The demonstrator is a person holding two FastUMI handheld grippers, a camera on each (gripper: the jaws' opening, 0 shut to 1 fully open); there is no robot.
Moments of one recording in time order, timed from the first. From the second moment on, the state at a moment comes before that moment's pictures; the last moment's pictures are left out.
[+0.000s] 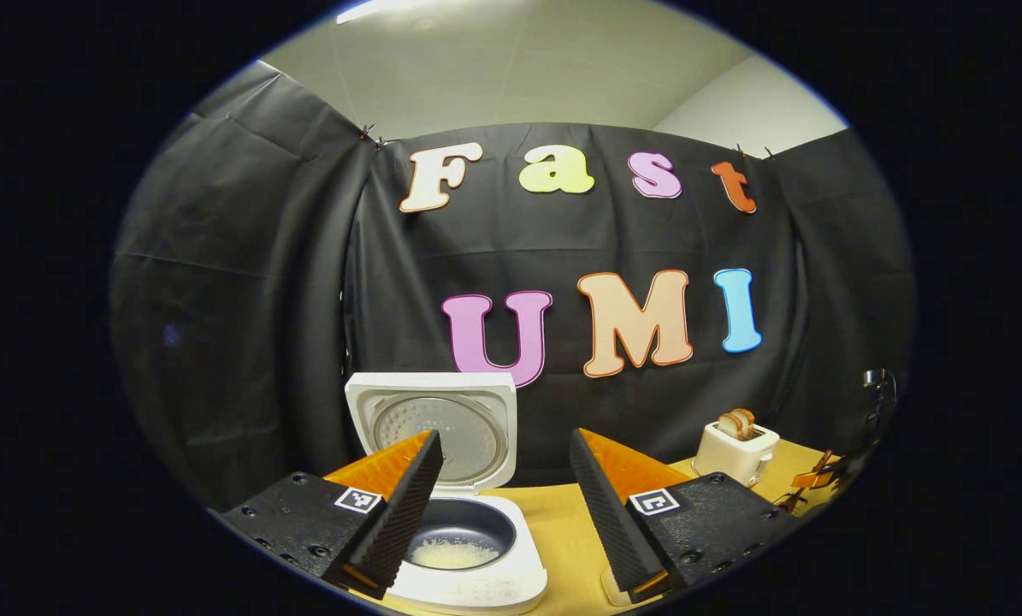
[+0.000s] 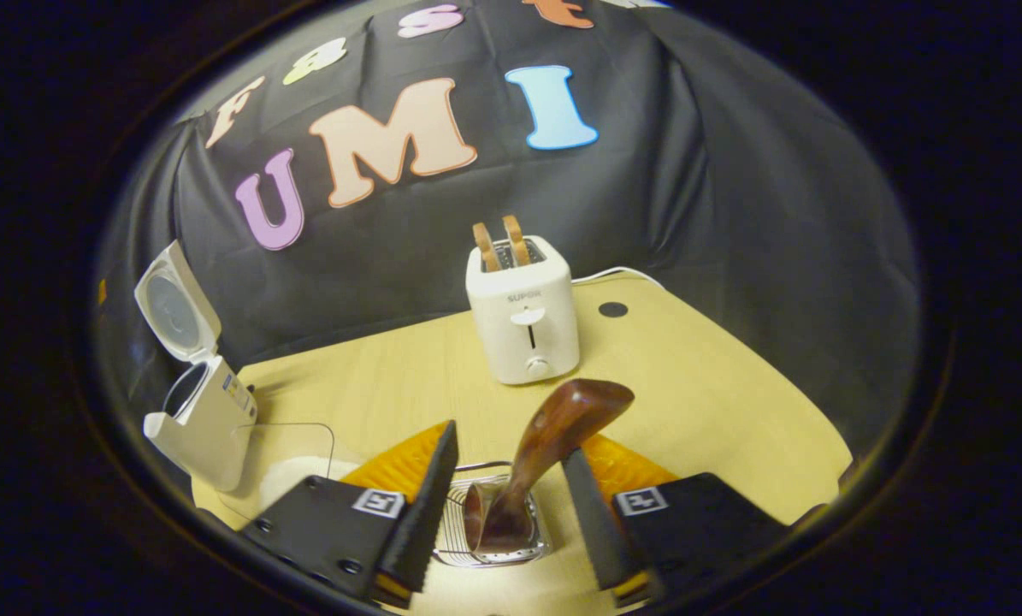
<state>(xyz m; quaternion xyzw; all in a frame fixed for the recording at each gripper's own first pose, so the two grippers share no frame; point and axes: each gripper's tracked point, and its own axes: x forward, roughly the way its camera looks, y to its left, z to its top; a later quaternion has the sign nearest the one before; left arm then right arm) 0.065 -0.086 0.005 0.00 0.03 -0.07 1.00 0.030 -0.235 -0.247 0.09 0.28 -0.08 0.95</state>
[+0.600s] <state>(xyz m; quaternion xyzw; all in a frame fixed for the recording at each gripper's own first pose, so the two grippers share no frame) 0.122 -0.039 0.014 -0.03 0.04 -0.05 1.00 0.025 -0.258 -0.144 0.05 0.19 -0.13 0.97</state>
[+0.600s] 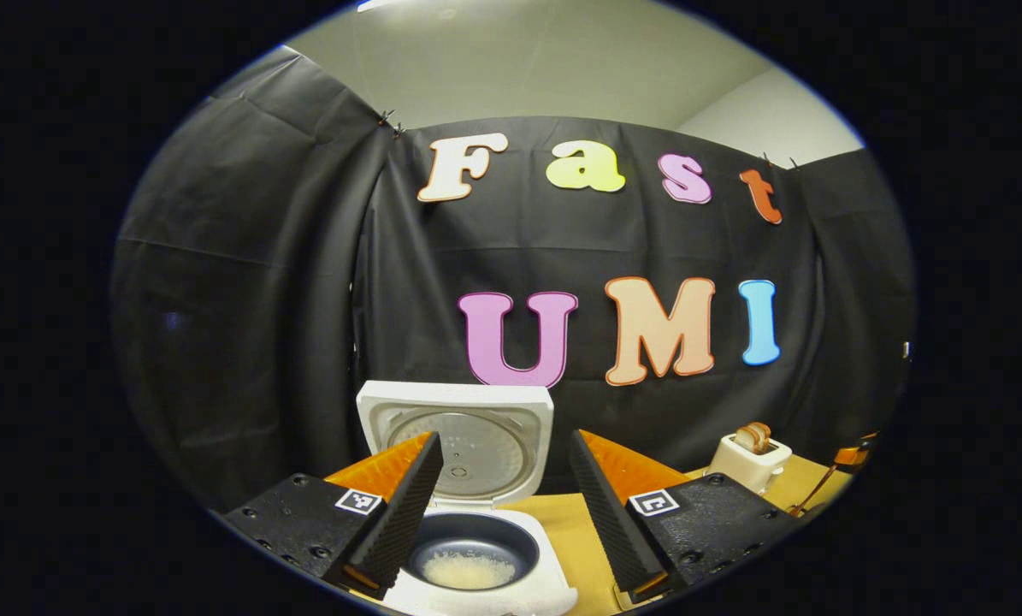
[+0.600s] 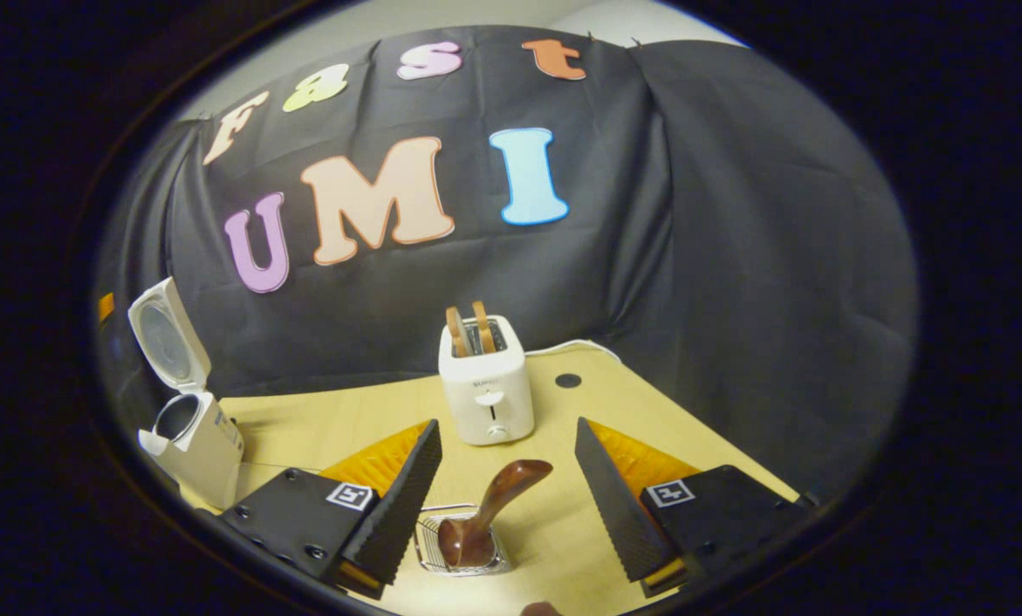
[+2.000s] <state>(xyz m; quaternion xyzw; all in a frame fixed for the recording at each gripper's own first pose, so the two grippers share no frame) 0.301 -0.018 -0.017 -0.01 0.12 -0.06 0.99 -0.018 -0.226 -0.139 0.00 0.20 -0.12 0.97</state>
